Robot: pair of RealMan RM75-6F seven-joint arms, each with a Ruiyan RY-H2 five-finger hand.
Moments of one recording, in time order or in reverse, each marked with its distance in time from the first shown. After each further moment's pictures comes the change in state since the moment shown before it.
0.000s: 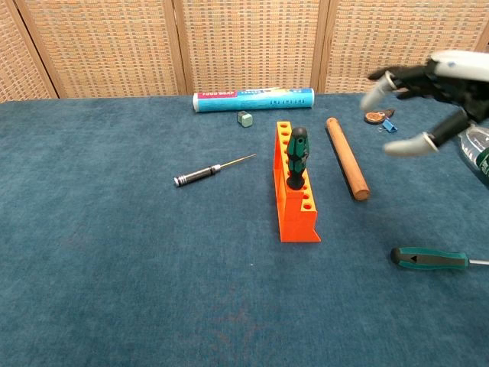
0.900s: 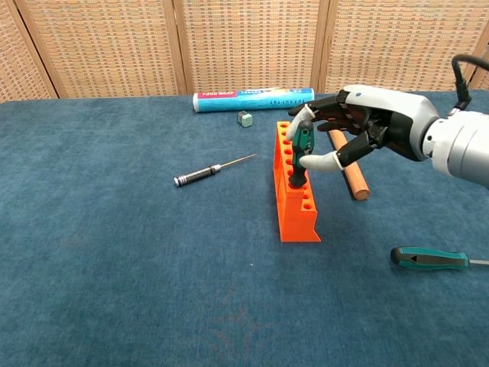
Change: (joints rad) left arm -0.008 -0.016 -0.008 0.000 -0.027 -0.018 0.031; right arm 0.118 -0.218 0.052 0.124 0.018 -0.123 0.169
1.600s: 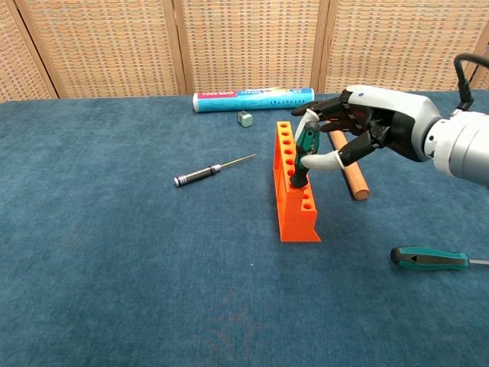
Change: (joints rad) left arm 0.002 0.000 -0.001 0.001 0.003 0.000 -0.003; right arm 0.001 0.000 0.002 -0.006 0.025 0.008 -0.006
